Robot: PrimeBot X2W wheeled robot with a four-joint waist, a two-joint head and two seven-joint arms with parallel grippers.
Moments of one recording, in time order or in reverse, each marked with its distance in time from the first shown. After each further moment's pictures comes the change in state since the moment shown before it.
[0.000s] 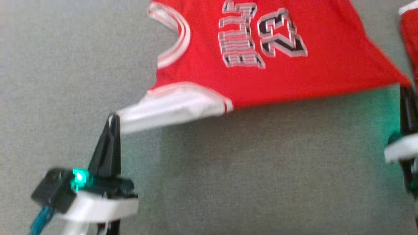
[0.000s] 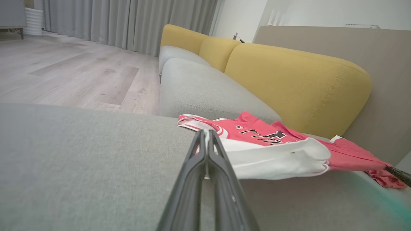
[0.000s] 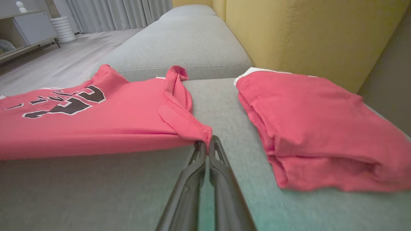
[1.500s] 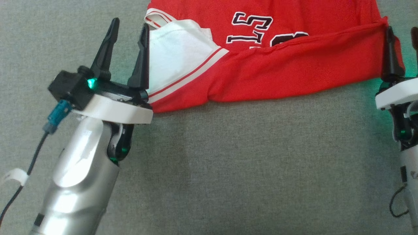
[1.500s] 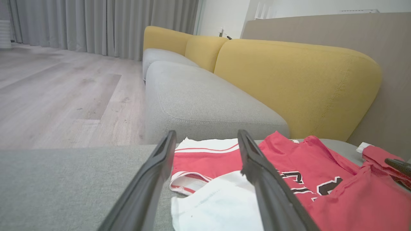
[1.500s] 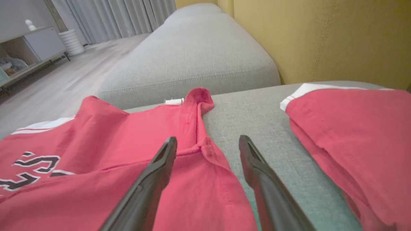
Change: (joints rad) left arm -0.535 -0.089 -0.070 0.390 -0.002 -0.088 0.036; right arm -0.211 0.105 -0.046 -0.057 -0.025 0.000 0.190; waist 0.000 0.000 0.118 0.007
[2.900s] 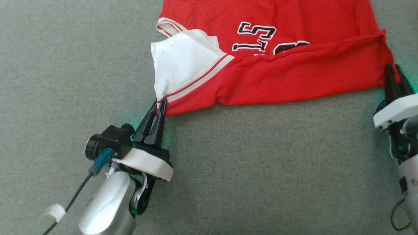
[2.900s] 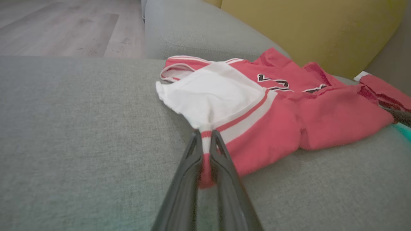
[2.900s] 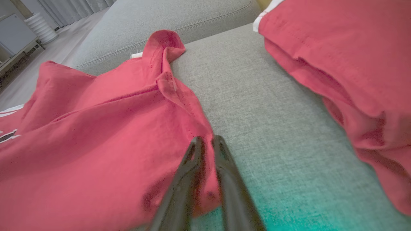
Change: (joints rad) left arm 0.241 -0.013 -0.114 0.000 0.058 0.059 0.089; right arm -0.012 -0.027 0.053 0.263 0.157 0.000 -0.005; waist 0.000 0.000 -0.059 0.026
